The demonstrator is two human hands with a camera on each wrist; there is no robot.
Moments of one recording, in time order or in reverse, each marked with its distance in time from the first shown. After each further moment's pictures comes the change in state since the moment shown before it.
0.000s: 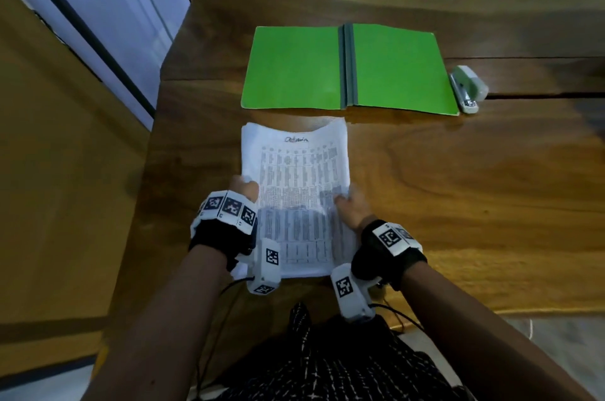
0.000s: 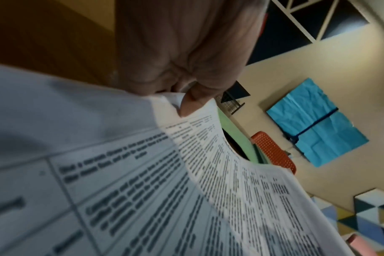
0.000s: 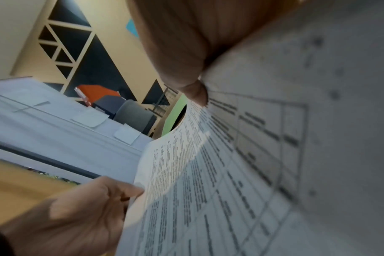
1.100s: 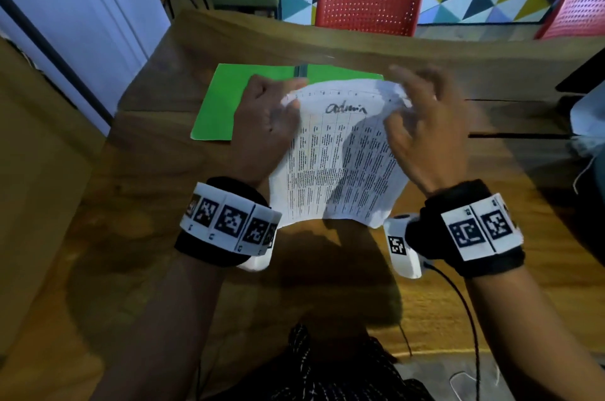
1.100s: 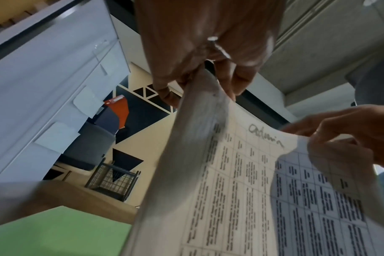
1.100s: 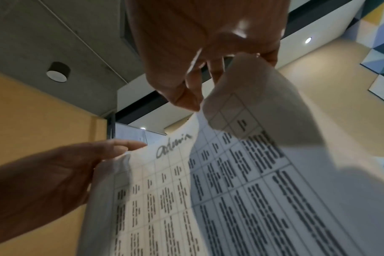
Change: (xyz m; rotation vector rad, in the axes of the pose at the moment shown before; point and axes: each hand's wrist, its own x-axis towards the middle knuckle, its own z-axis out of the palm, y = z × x) left_hand -0.126 0.165 0.045 -0.155 0.317 1.246; right_hand -0.043 -0.060 -0.237 -0.339 0.798 -0.829
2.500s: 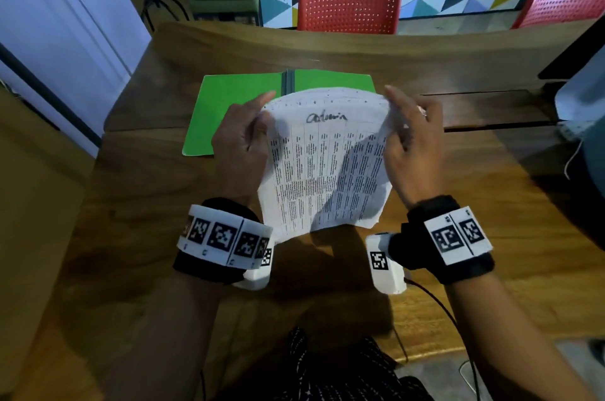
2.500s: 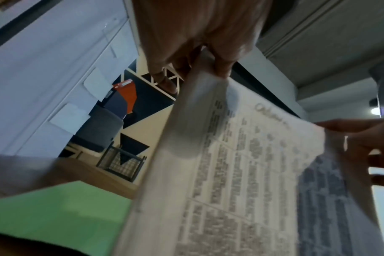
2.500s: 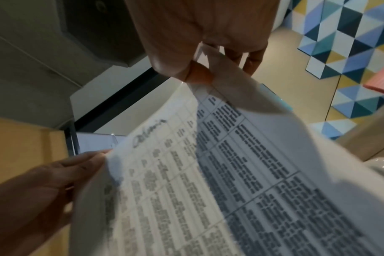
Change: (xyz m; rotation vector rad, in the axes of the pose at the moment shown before) left_hand -0.002 -0.026 -0.002 -0.097 0.098 -0.061; right_hand -0.013 0.003 0.025 0.358 0.025 0.257
